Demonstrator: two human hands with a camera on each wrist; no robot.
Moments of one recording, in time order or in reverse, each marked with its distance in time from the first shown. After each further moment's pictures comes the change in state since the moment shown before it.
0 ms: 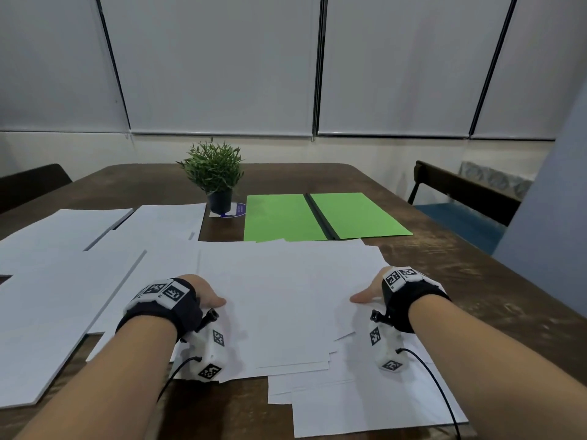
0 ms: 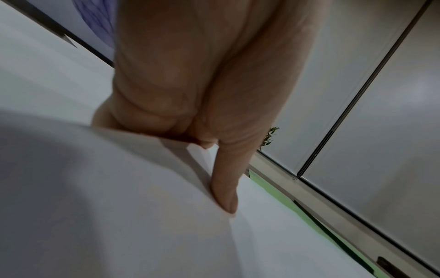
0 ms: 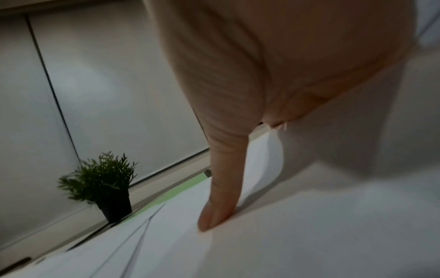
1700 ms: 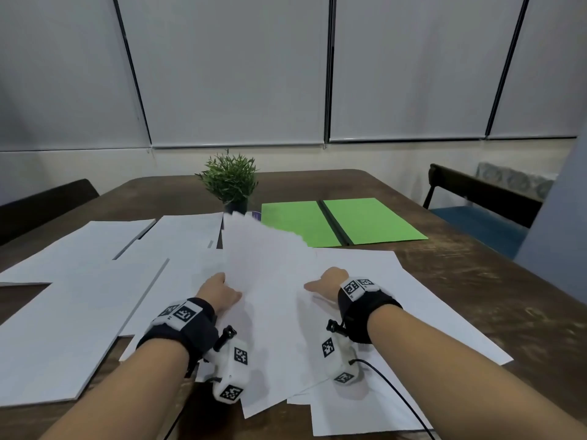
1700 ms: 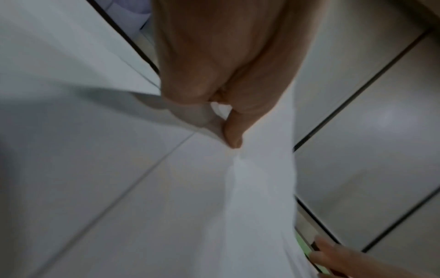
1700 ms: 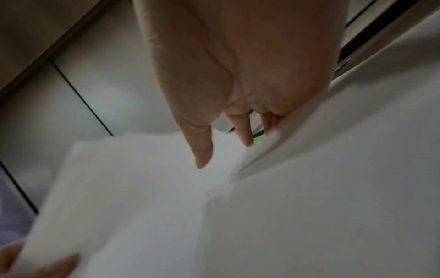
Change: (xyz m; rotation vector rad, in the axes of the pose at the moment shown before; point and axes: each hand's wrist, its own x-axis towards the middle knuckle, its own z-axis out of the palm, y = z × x) left_hand 0.028 -0.009 0.030 -0.842 0.213 0.060; right_hand 0.013 -0.110 0.050 0.316 -0.041 -0.284
